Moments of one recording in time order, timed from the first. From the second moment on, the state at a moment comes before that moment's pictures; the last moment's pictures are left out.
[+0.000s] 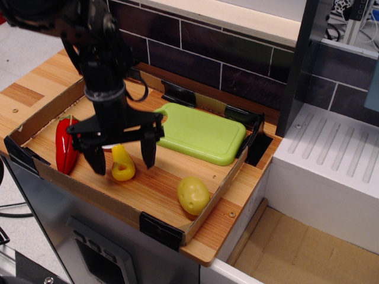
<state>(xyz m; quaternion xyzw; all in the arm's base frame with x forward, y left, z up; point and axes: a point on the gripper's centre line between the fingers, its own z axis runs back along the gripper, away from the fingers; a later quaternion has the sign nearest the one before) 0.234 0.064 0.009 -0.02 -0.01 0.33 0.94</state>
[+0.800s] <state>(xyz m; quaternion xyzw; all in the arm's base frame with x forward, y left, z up) 0.249 0.073 -0.003 -0.02 -0.05 0.30 0.95</state>
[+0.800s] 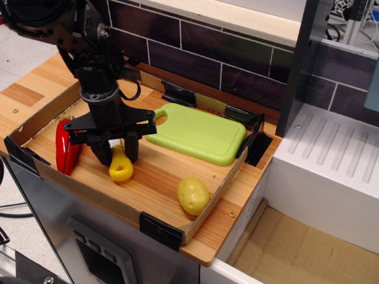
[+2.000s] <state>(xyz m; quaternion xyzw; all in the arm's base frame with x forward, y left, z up) 0.290 0.068 0.082 -0.07 -0.08 0.46 0.88</state>
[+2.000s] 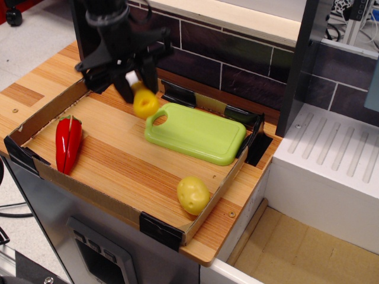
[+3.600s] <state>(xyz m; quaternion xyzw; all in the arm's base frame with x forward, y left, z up) 0.319 0.020 0.061 -0.04 -0.02 0.47 0.88</state>
